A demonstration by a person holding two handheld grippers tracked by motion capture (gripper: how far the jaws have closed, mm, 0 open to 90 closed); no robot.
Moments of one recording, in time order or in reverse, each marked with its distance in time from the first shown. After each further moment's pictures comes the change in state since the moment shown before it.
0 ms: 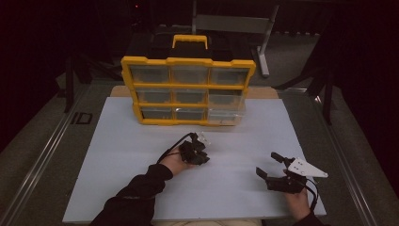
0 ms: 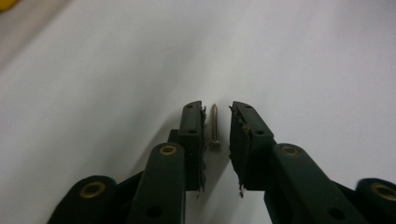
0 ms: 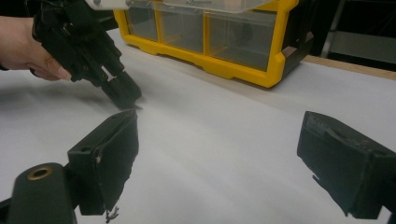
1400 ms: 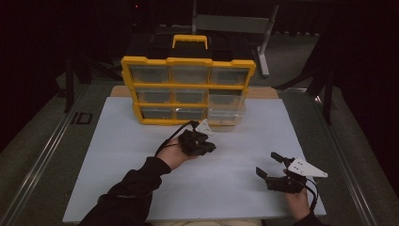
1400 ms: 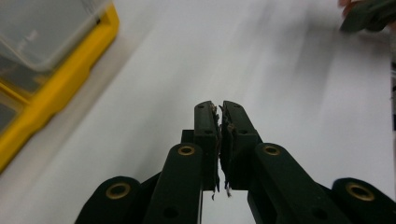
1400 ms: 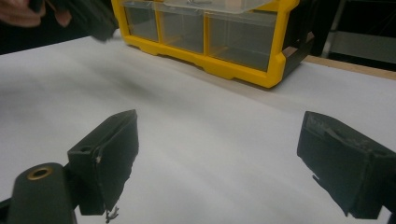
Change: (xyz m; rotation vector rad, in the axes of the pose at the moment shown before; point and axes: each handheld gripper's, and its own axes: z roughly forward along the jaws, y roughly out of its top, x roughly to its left) left arm -0.021 0.042 -0.077 -0.160 -0.005 0.078; right arm 0.000 0.000 0.000 -0.002 0.002 0.001
